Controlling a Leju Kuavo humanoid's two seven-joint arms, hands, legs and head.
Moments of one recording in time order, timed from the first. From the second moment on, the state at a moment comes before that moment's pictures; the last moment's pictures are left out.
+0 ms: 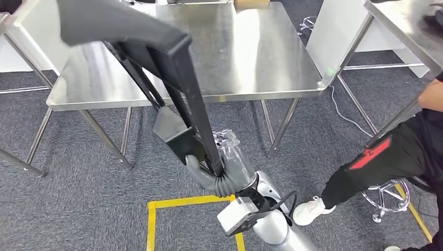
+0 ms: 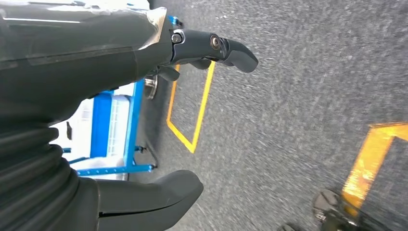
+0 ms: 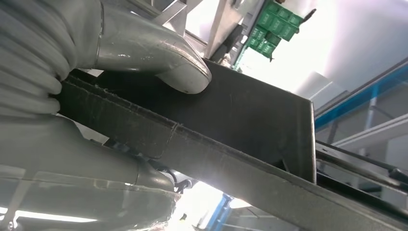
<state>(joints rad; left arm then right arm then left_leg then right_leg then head) -0.07 -0.03 0.54 -0.23 -0.48 0.16 0.46 -0.21 0.03 0.61 -1.48 0.36 -0.09 -0.44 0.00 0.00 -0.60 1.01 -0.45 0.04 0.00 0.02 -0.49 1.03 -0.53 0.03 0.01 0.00</state>
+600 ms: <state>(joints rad) -0.08 -0.05 0.56 -0.23 -0.48 0.17 0.46 -0.23 0.06 0.59 -1.48 0.37 -0.05 -0.42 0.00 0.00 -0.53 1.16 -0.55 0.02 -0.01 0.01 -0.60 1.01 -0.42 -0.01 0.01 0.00</state>
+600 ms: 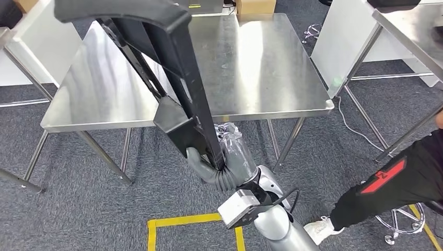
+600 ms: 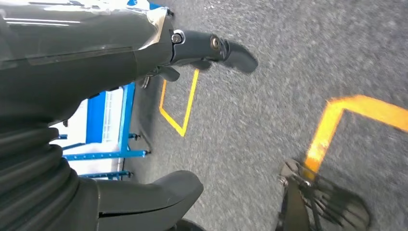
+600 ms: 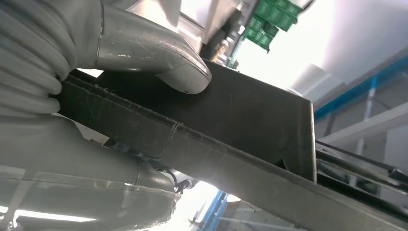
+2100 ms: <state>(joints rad) -0.08 -0.05 0.57 -0.23 -0.51 0.18 0.45 -0.19 0.05 0.53 -1.49 0.55 -0.18 -0.36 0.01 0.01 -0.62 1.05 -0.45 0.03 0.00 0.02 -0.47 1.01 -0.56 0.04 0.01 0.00</state>
